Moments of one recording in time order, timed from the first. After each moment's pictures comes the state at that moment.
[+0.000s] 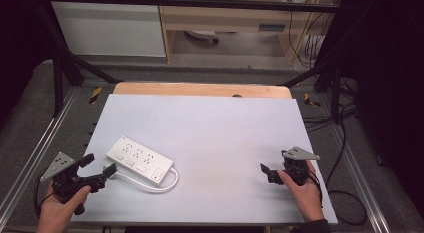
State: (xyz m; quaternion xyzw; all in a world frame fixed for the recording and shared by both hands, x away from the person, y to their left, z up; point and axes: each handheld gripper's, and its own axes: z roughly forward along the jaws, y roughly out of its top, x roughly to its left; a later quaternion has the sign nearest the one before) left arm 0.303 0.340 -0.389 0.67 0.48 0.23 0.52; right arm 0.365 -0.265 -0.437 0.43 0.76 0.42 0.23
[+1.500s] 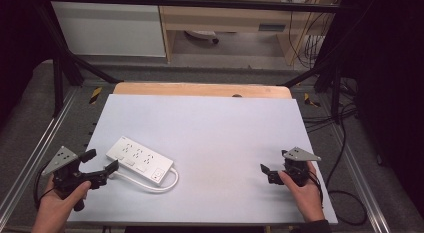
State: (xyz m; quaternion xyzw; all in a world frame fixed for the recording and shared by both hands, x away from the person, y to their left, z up) left arm 0.308 0.330 -0.370 0.69 0.46 0.23 0.51; right arm 0.362 -0.264 -0.435 0.43 0.76 0.42 0.23
